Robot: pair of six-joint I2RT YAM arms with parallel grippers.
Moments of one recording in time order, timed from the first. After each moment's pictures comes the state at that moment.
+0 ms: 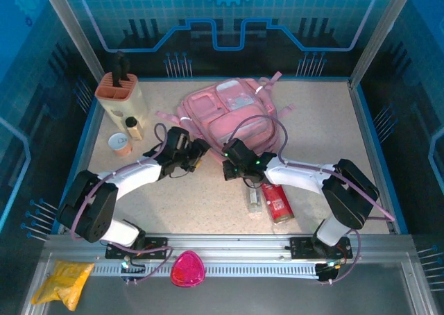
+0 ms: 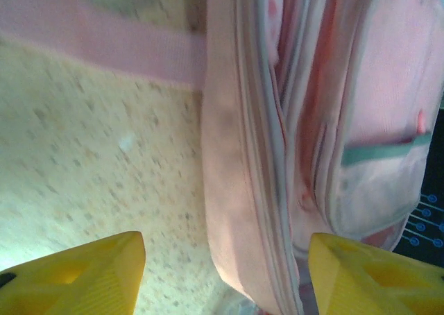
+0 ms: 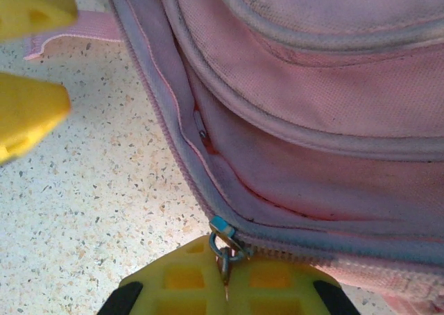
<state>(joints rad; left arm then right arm) -0.46 1.45 0.72 -0.03 0.21 -1.33 0.87 1.62 0.98 -0.30 0.15 0.56</state>
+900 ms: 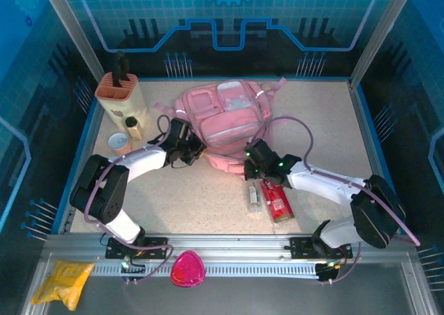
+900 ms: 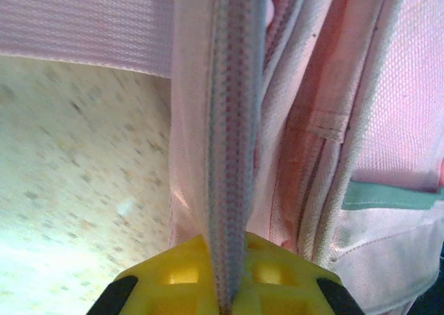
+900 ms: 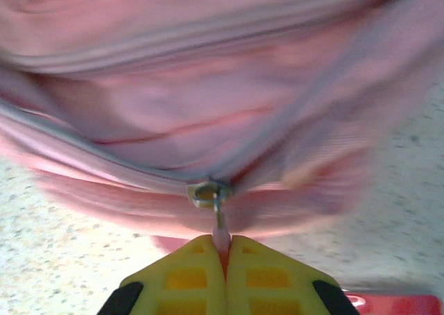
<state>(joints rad) -0.33 1.61 0.87 -0.13 0.27 -1.21 0.73 1.39 0.82 -0.43 0.17 0.54</state>
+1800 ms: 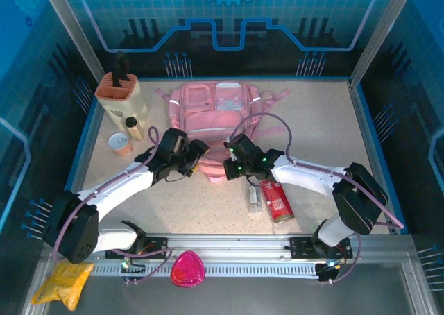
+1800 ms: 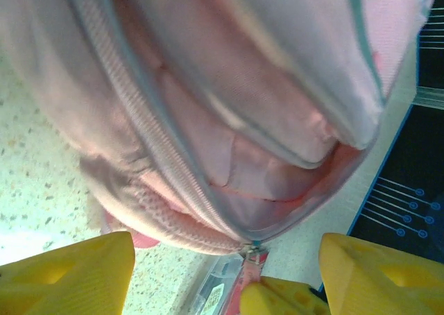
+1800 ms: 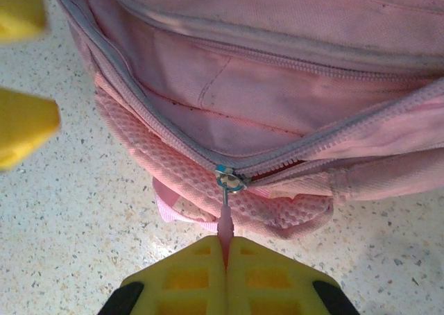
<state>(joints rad) -0.49 1.28 0.73 -0.25 0.16 -1.42 0.84 1.55 0.97 -0.33 -0.01 0.47</state>
